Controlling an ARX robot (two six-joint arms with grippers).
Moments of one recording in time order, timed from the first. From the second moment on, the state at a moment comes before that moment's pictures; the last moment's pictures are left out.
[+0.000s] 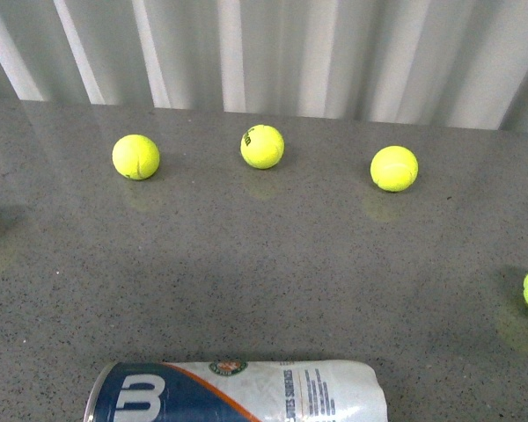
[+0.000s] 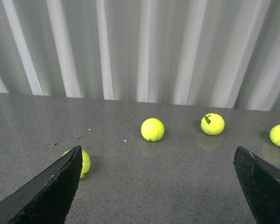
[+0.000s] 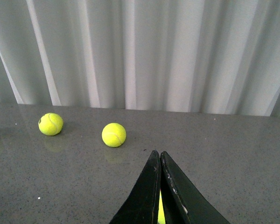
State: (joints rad) left arm 0.00 0.00 0.02 0.00 0.00 0.00; right arm 0.00 0.00 0.01 0.00 0.00 -0.01
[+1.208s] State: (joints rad) left arm -0.06 0.75 0.45 -0.09 0.03 -0.37; right arm 0.00 0.00 0.01 0.00 0.00 -0.01
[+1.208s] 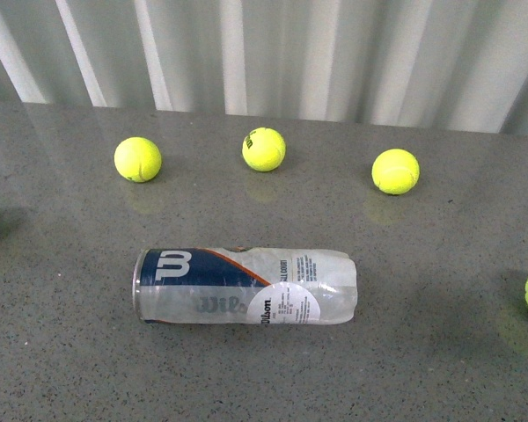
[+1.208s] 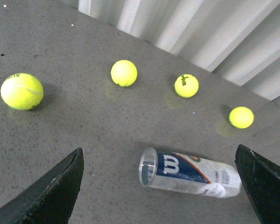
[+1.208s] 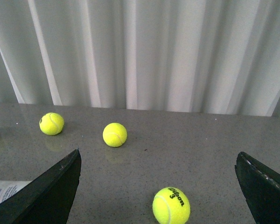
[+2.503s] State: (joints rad) left arm 0.06 1.65 0.55 0.07 0.53 -0.29; right arm 0.00 0.00 0.01 0.00 0.00 -0.01
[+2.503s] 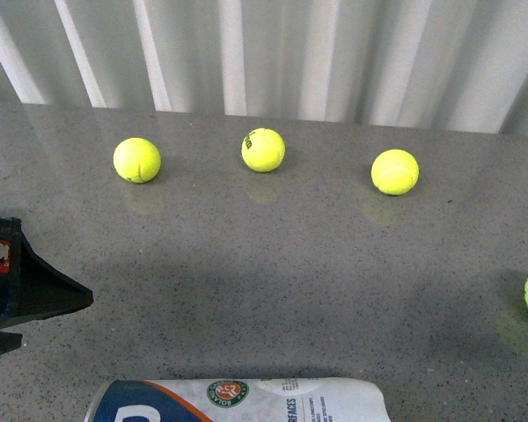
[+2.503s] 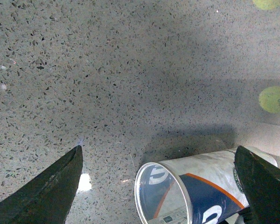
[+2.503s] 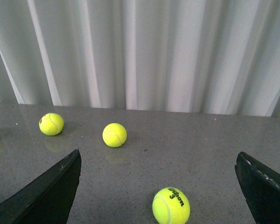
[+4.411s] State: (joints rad) left arm -0.40 2.03 0.47 0.91 0.31 -0.85; right arm 0.00 0.00 0.01 0.00 0.00 -0.01
